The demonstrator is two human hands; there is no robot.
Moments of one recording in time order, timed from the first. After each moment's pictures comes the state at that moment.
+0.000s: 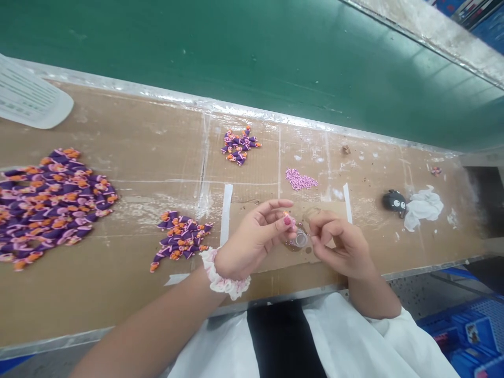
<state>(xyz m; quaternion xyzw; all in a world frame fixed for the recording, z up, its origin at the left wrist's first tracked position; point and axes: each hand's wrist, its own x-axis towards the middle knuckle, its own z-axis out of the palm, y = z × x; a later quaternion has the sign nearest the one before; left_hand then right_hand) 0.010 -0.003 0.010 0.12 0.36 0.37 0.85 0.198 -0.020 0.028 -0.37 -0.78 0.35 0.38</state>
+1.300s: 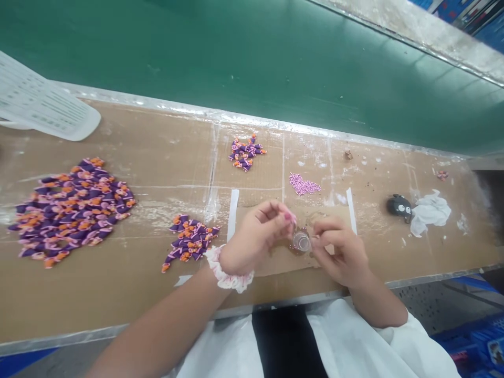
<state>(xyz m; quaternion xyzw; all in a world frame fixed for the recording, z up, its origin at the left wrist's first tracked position) 0.008 0.005 0.004 0.18 0.36 0.41 0.82 0.190 -0.026 0.021 -0.37 -0.79 0.24 0.42</state>
